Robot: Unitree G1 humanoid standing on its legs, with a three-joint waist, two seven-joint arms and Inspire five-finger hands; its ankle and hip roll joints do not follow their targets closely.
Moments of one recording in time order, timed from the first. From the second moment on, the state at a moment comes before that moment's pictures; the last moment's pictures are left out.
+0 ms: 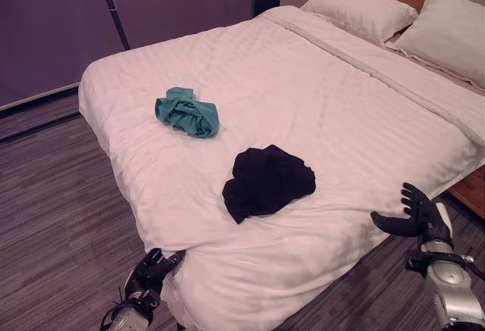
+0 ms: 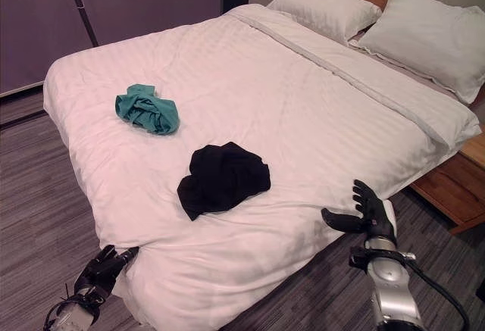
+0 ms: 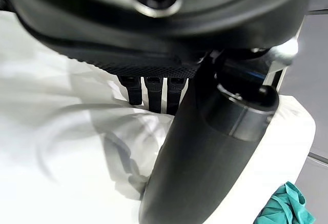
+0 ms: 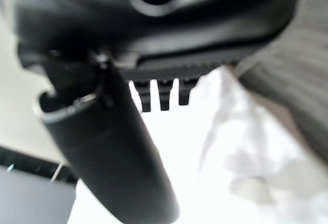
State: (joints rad) left arm 0.13 0.25 0.13 0.61 -0.79 0.01 -0.06; right arm 0.04 -0.57 -0.26 0.37 0.21 -0.02 -0.07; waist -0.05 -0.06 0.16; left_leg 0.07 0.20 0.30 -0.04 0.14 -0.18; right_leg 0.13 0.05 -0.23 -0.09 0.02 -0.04
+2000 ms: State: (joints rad) left arm 0.24 0.21 0.04 0.57 -0.87 0.01 -0.19; right arm -0.64 -0.79 0.52 0.81 -0.39 -0.01 0.12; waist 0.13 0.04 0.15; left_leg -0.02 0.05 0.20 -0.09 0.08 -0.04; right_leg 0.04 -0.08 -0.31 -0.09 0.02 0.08
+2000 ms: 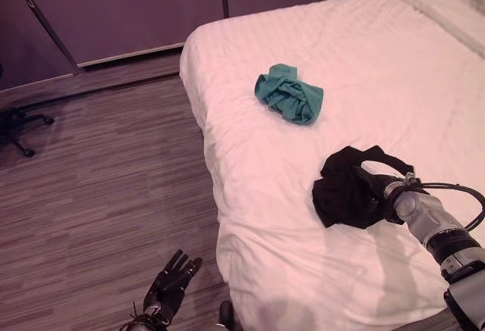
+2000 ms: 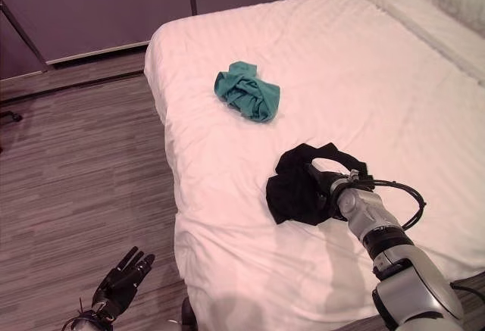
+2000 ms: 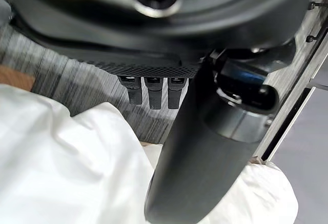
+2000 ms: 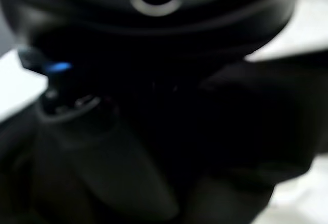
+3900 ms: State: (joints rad) left arm 0.18 0.17 0.26 0.35 -0.82 -0.04 0.00; right arm 0.04 -0.65 -0.22 0.07 -0.18 0.06 -0.02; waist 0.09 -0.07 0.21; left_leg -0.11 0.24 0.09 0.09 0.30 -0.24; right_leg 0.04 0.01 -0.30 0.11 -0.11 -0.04
